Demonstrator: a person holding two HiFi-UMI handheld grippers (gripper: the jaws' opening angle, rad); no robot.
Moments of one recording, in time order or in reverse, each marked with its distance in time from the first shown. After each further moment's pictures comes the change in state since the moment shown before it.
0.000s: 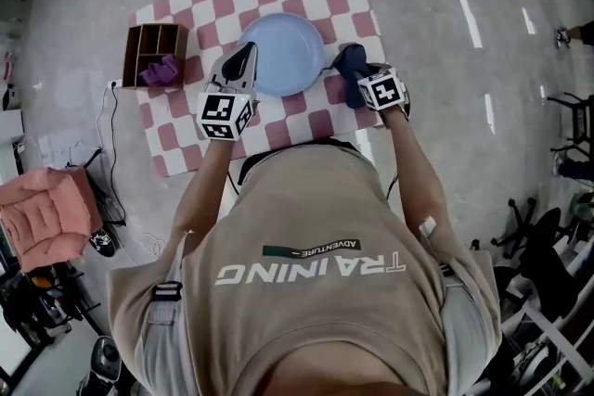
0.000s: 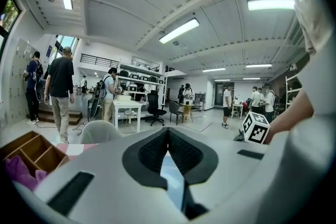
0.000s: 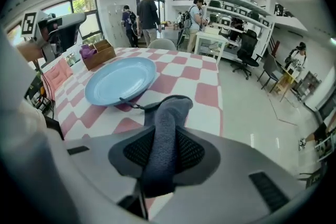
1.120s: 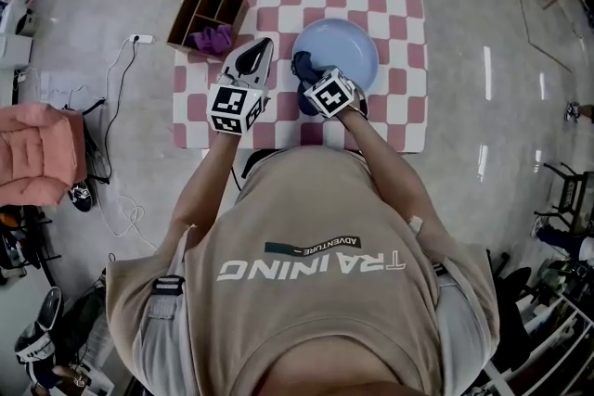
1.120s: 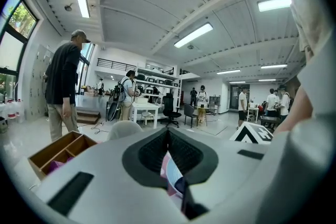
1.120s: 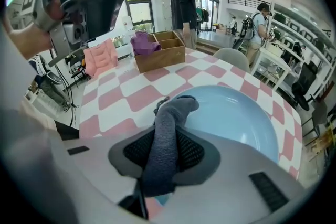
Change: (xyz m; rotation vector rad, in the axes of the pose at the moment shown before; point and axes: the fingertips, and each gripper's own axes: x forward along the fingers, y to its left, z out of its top) left arm -0.079 0.093 -0.008 -0.042 -0.033 0.158; right arm 0.073 0.256 0.116 -0.415 0.030 0.317
